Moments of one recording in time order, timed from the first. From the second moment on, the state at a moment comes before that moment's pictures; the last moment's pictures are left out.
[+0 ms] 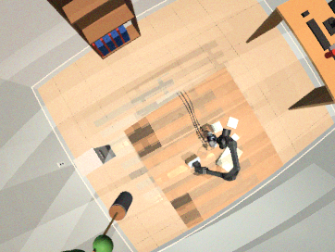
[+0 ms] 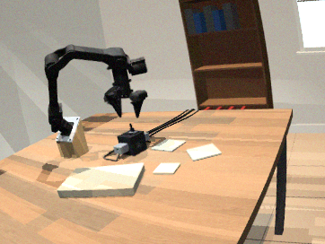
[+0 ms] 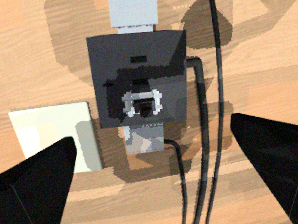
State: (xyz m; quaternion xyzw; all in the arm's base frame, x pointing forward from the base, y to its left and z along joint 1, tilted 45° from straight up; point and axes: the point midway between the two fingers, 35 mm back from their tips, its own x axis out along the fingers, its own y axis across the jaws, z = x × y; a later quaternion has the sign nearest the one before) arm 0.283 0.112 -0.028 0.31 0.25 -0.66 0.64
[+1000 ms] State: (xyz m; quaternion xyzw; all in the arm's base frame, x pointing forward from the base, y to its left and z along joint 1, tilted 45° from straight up) arm 0.285 0.097 -0.044 0.31 0.24 -0.66 0.64
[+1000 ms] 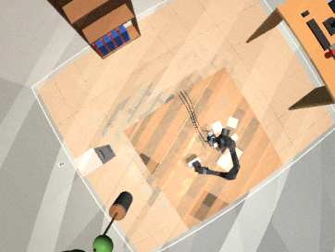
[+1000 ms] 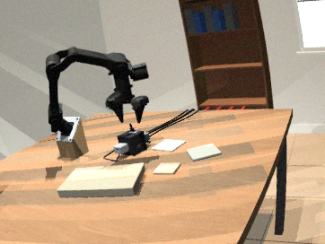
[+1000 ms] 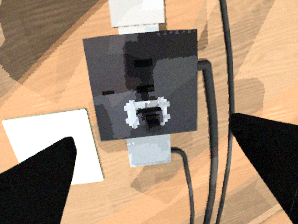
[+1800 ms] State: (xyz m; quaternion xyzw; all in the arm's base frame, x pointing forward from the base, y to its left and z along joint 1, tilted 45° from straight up) arm 0.284 0.091 -0.050 0.31 0.24 -0.66 0.64
